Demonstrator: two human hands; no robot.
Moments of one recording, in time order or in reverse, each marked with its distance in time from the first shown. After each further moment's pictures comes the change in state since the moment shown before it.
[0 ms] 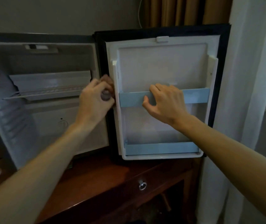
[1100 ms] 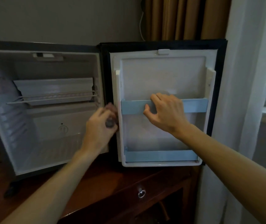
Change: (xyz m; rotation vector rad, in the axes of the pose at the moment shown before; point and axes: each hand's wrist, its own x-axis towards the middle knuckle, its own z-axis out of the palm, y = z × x) left_hand -0.057 -0.011 0.019 -0.041 -0.109 -0.074; right_hand 0.001 -0.001 -0.005 -0.005 -0.007 -0.007
